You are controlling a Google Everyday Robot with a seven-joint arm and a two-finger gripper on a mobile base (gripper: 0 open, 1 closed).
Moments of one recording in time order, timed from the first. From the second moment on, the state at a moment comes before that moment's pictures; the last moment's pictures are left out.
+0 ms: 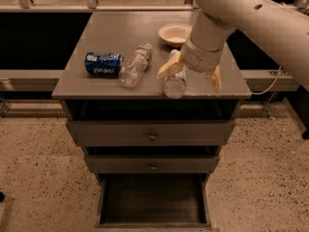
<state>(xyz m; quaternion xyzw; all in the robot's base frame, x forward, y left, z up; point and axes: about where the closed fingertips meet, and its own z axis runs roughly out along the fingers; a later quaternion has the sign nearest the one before) 0.595 -0.100 0.850 -0.99 0.12 -0.06 0.09</state>
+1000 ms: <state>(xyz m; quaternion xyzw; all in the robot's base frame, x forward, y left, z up) 0.627 -0.118 0.844 -0.99 0.12 -0.10 0.06</state>
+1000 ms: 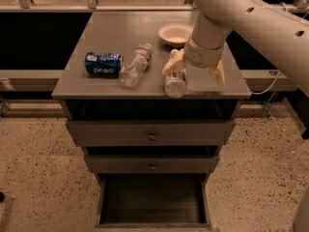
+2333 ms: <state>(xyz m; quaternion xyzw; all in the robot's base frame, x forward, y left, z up) 0.652 -0.082 0.858 -0.98 0.03 -0.13 0.11</state>
